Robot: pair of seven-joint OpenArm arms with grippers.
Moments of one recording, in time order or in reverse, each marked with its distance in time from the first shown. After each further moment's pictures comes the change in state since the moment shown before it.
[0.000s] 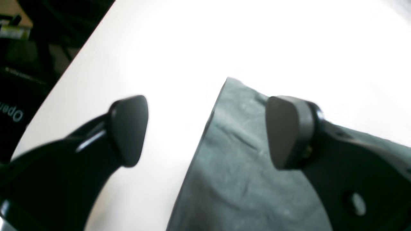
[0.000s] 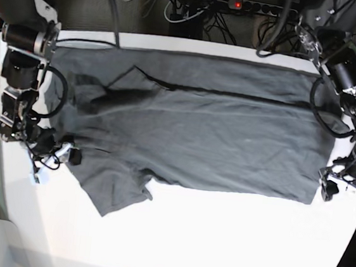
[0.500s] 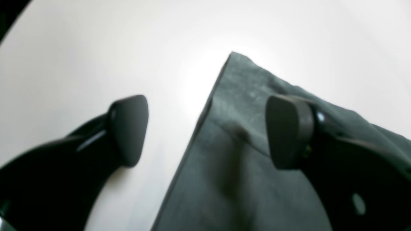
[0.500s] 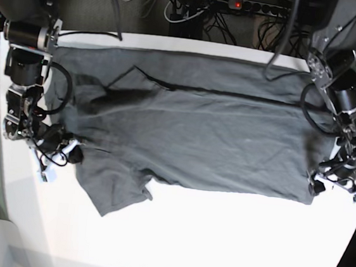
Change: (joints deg) left arm -9.6 -3.0 -0.2 -27.8 9.2 0.0 -14.0; right arm -1.2 -0.1 -4.0 0.3 1.1 0.0 1.8
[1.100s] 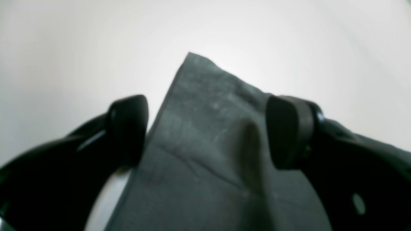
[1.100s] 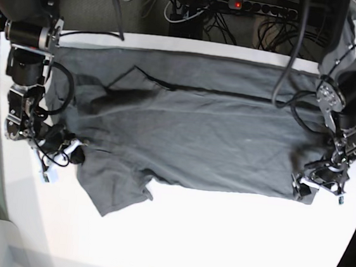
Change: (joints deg) left arm -7.9 -3.0 0.0 -24.1 8.3 0.0 -17.5; right arm 0.0 -0.5 0.0 0.0 0.2 0.2 0.0
